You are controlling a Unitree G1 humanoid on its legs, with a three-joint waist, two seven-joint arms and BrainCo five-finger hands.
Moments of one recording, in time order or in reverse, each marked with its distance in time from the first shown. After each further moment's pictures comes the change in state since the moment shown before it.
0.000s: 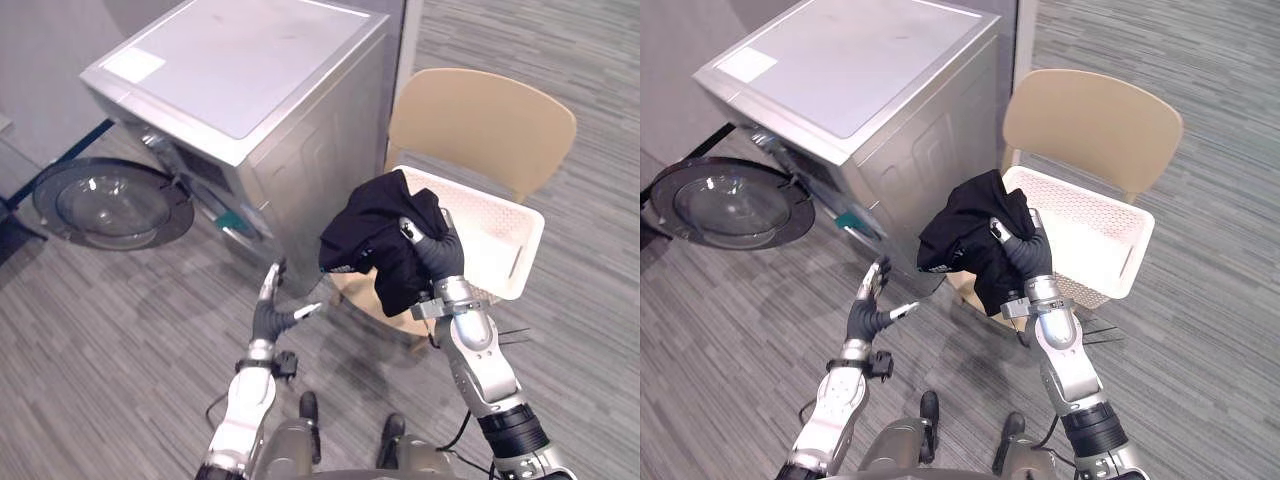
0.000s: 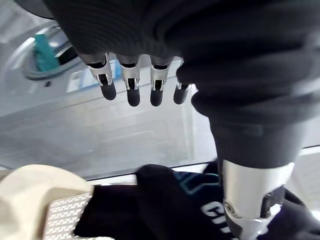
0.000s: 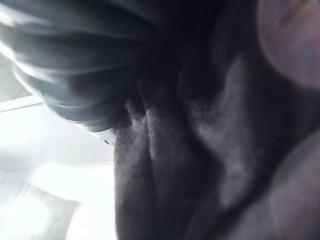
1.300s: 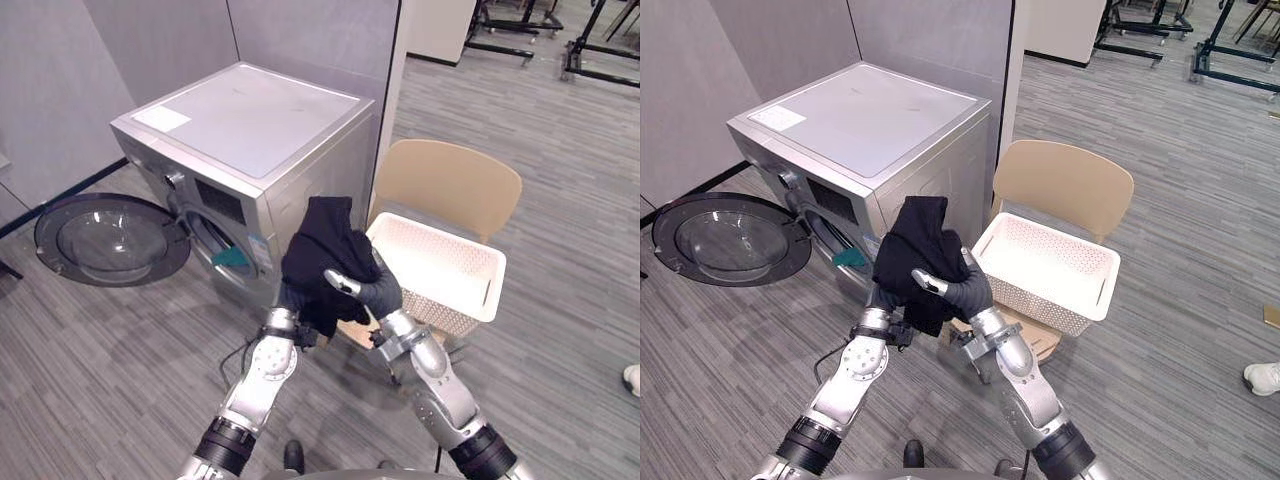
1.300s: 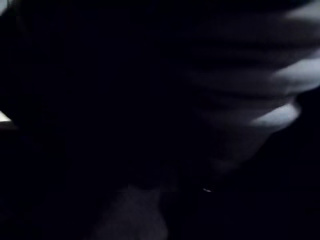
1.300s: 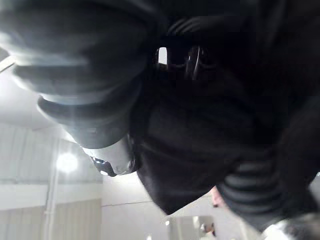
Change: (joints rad) left arm -0.119 0.000 -0.020 0.038 0.113 0.054 0.128; right arm 0.120 0.058 0.184 0.035 0.059 -0.021 0.135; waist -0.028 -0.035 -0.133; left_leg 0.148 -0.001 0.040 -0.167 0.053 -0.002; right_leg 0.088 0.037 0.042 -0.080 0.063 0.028
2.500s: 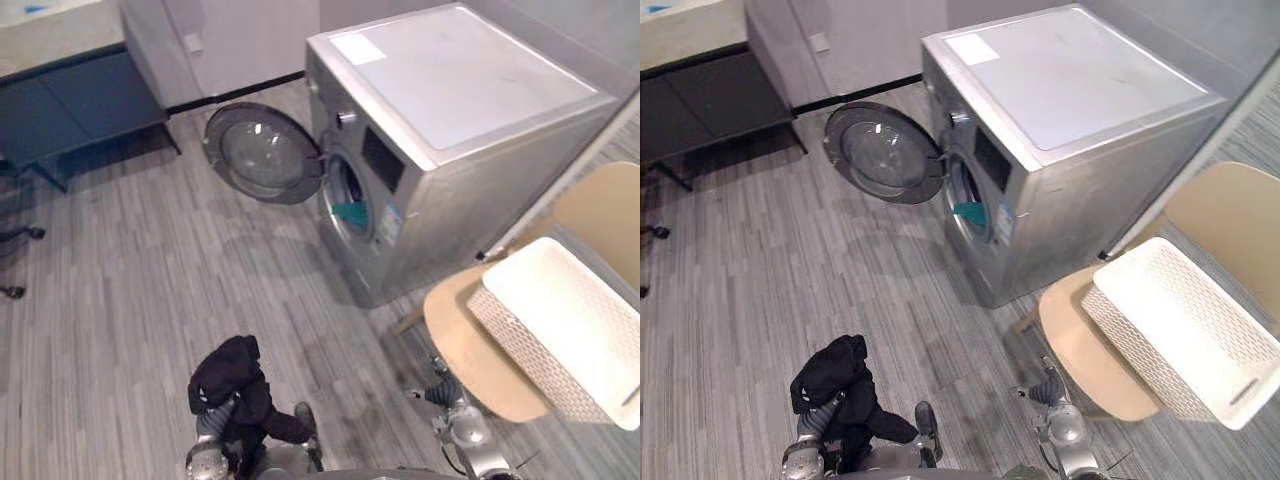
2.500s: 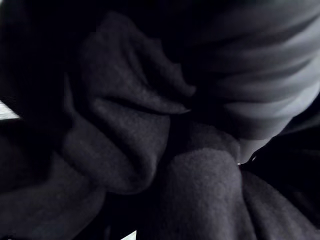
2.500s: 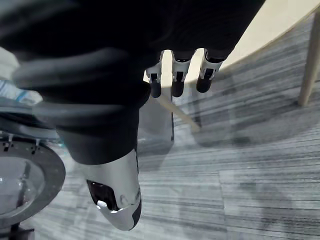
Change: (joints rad) left arm 0.283 -0.006 0.351 0.658 -0.198 0.049 -0.094; right arm 0.088 0.043 -0.453 0.880 -0.577 0.155 -0.215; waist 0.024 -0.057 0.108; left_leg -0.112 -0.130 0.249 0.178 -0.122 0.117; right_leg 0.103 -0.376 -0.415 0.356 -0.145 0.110
